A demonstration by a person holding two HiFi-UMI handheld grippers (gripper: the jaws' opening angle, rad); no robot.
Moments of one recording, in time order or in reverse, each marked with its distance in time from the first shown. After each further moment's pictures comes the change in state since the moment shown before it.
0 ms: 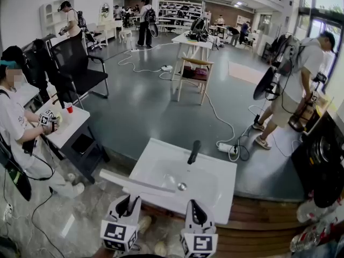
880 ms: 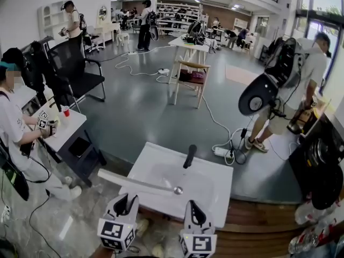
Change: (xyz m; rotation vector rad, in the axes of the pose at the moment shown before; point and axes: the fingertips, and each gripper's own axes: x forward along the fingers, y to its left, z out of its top) left arm 0.020 -0.001 0.013 -0.027 -0.015 -0.008; right arm 0.009 -0.019 0.000 -0.010 -0.005 -0.008
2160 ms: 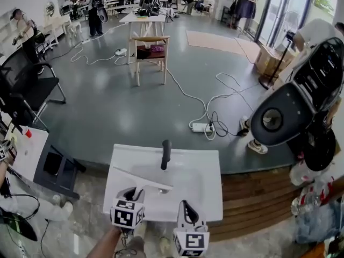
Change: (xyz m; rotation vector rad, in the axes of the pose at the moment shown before) left arm 0.228 -0.026 -0.115 0.044 0.529 -0.276; right arm 0.077 -0.071 -0.087 0.146 0.190 -0.273
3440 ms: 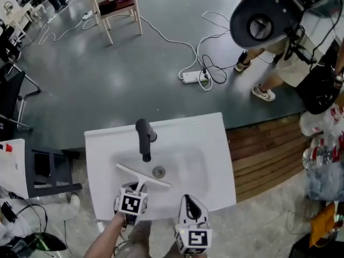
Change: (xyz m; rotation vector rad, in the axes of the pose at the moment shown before) left arm 0.191 0.015 -0.122 0.182 0.428 -0.092; right arm 0.066 -0.054 -0.138 0.217 0.211 -0.161
